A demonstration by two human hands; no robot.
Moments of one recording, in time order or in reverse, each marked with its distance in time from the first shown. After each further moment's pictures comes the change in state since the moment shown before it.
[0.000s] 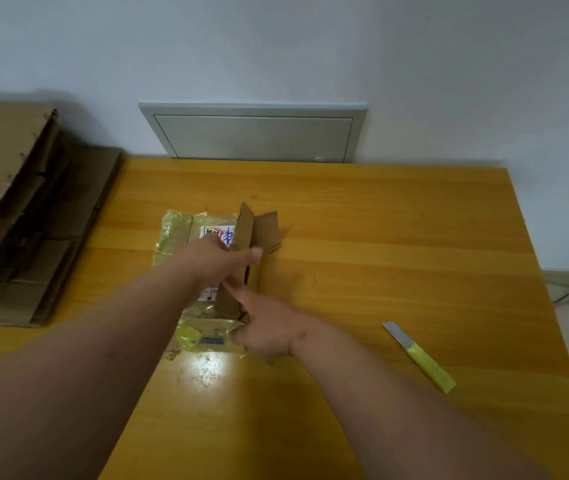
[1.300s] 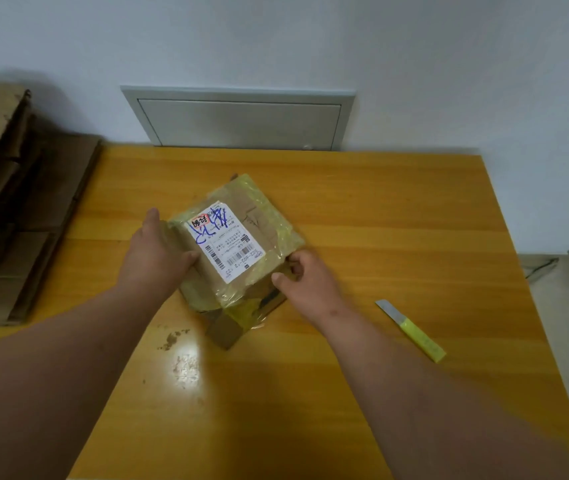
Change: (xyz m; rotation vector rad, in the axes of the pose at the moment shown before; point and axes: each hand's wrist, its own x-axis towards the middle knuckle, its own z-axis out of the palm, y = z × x) left_hand 0.044 -0.080 -0.019 0.178 0.456 0.208; right_hand -0.007 0.046 -0.003 0.215 0.660 0.223
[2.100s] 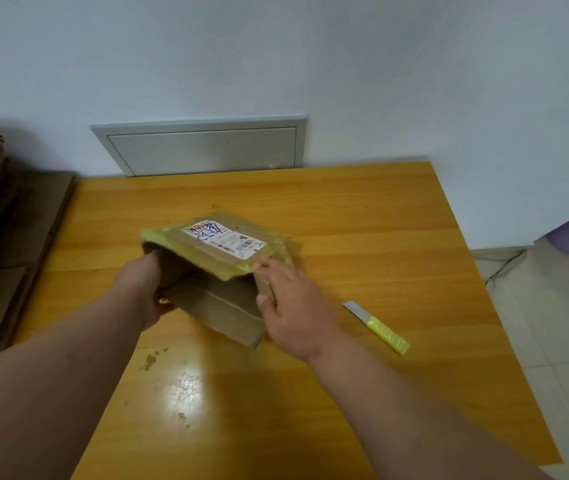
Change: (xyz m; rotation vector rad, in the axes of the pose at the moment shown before) left_hand -0.025 0.044 -0.002 -0.823 -0.190 -0.552; right_hand -0.056 -0.005 -0.038 -0.363 0.059 -0.478
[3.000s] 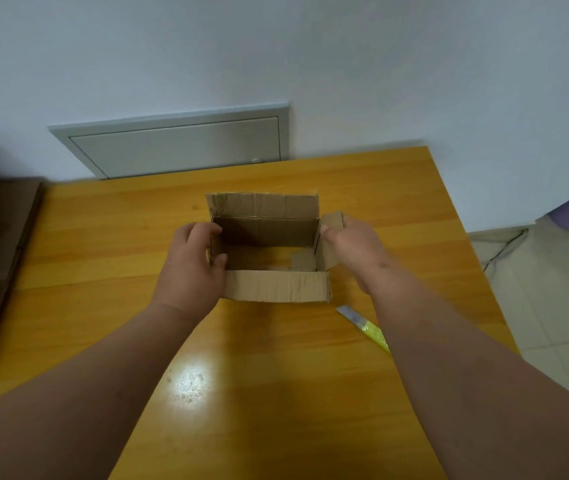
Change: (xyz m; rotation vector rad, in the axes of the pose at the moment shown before) left_hand -0.018 -0.010 0.074 0.755 -0.102 1.019; right_hand 0.062 0.072 -0.089 0.480 0.156 0.676
